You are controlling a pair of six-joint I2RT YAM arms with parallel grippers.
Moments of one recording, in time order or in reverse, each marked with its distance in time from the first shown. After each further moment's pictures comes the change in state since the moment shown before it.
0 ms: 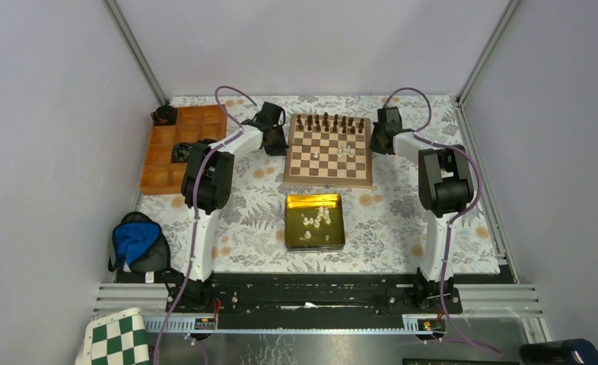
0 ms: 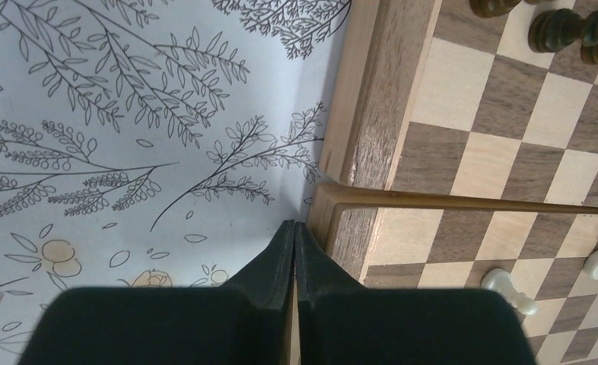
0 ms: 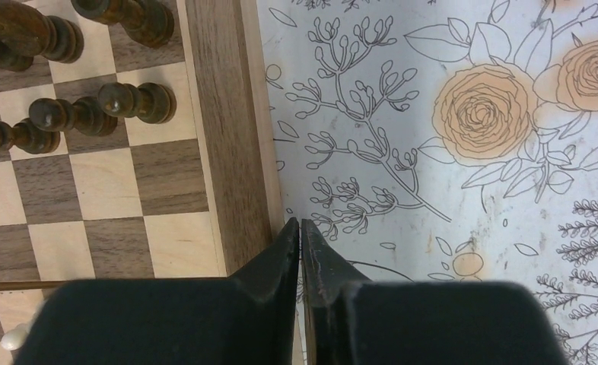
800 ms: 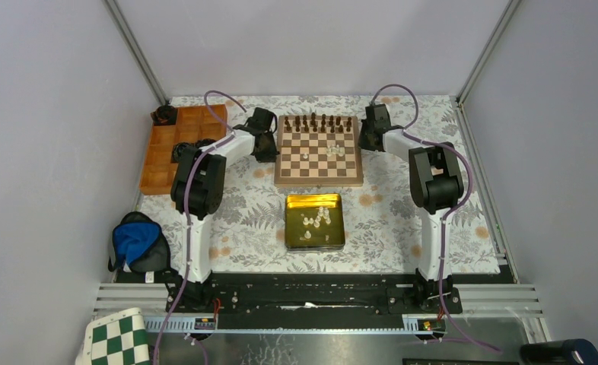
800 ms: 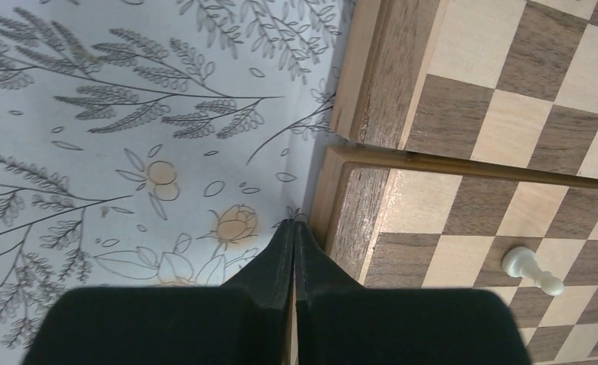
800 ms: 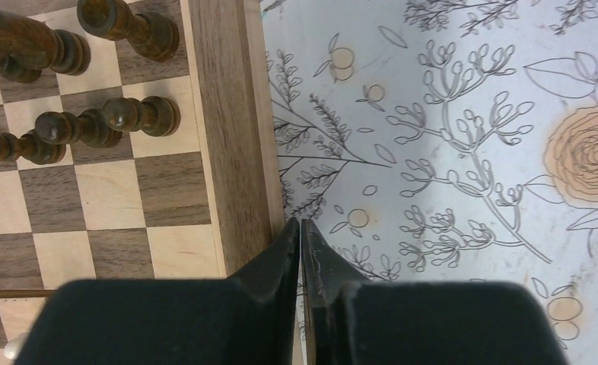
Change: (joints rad) left arm 0.021 -0.113 -0.164 0.004 -0.058 0.000; right arm 0.055 0.074 0.104 -0.011 -0.019 0.000
